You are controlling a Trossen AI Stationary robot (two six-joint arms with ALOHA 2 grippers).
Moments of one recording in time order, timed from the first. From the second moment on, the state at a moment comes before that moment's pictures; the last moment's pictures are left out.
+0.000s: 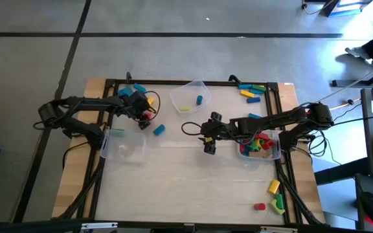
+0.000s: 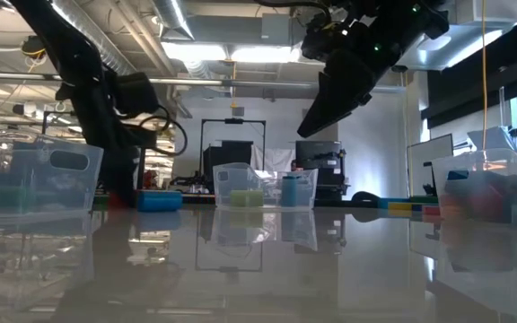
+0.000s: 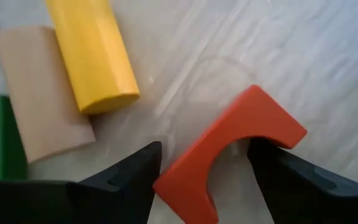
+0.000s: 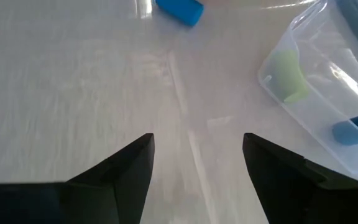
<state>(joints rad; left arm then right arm) 0.62 1.37 0.50 -0.30 -0.05 0.06 0.07 1.56 0.99 -0.25 0.27 0.10</state>
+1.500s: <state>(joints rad) 0.36 1.17 0.56 0.11 0.05 0.14 0.06 1.52 0.99 0.09 0.32 0.16</state>
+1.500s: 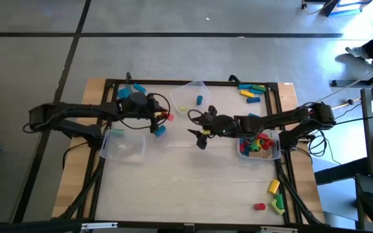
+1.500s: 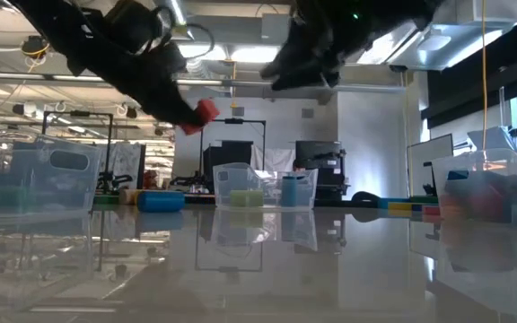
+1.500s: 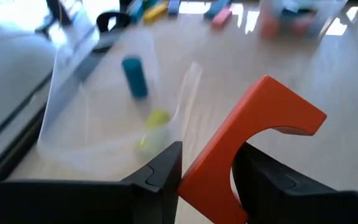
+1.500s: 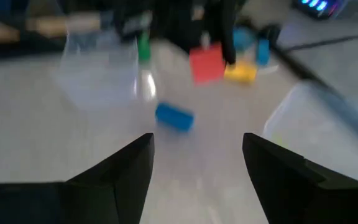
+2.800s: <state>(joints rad) 0.26 1.27 0.56 0.41 0.06 0.07 -0.04 1.74 1.11 0.35 0.25 -0.10</state>
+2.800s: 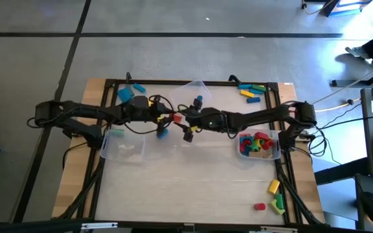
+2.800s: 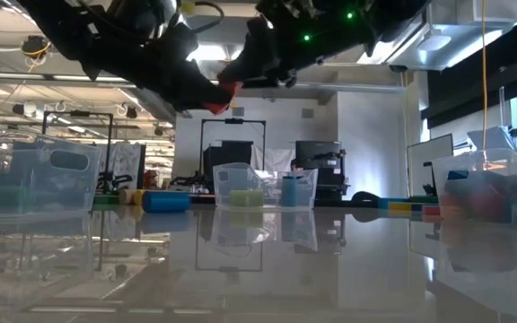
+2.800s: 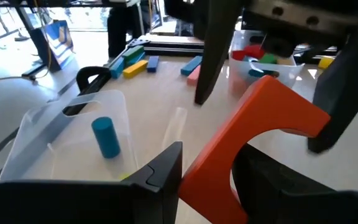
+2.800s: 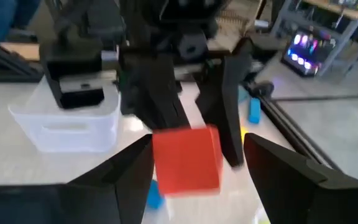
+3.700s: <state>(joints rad) 0.25 1.27 0.56 0.43 0.06 0.13 -0.04 1.77 1.11 0.40 0.27 -0.16</state>
